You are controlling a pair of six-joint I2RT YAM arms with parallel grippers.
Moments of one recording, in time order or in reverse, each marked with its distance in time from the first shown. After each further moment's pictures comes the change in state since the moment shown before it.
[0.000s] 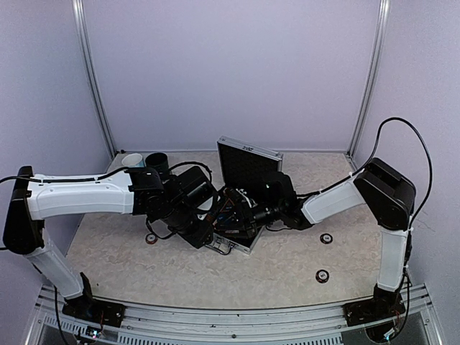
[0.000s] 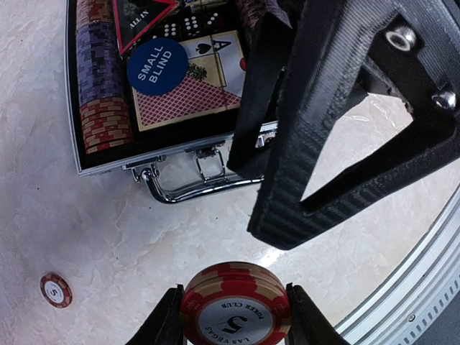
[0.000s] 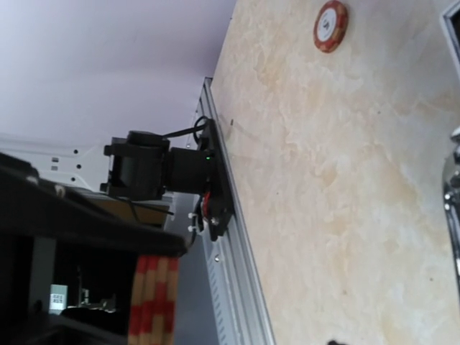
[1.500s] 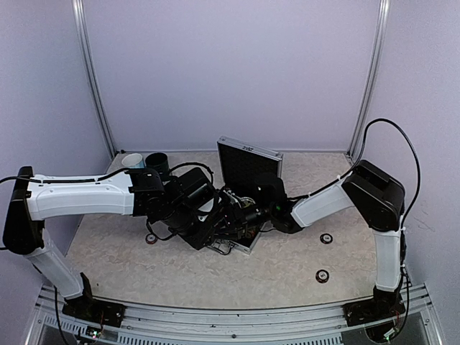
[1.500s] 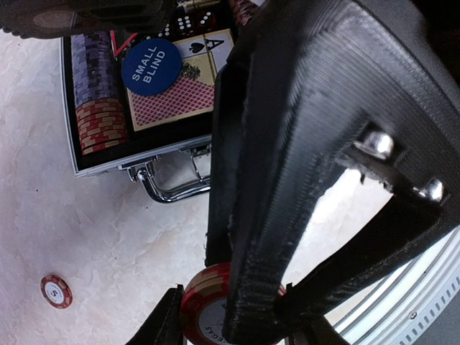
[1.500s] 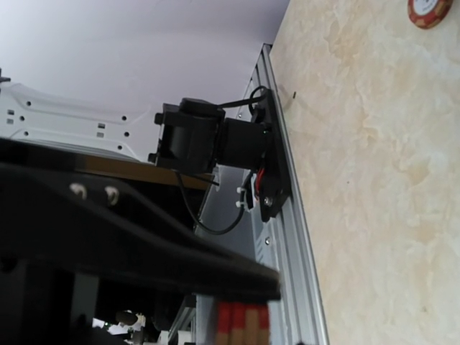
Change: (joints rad) left arm -0.014 0.000 0.002 -0.001 -0.004 0.008; right arm 0.064 0.080 0.070 0.163 -0.097 0.127
